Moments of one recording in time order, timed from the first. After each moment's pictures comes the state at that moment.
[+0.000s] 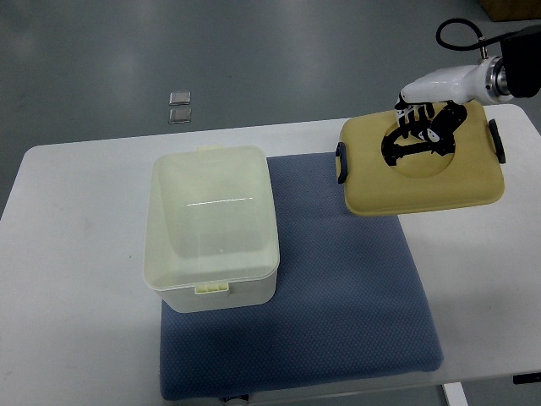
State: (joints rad) left arm 0.00 0.00 -0.02 -0.27 0.02 -0.08 0.06; right arm 1.17 -0.73 0.42 1.22 -1.71 0.61 0.10
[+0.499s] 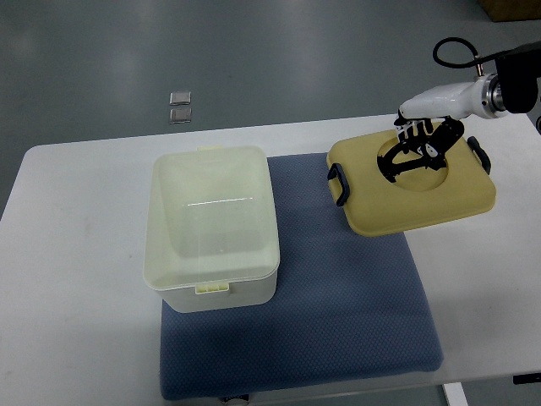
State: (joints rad) left arm 0.00 0.00 -0.02 -0.27 0.02 -0.08 0.06; right arm 1.12 -0.72 0.42 1.22 -1.71 0.61 0.10
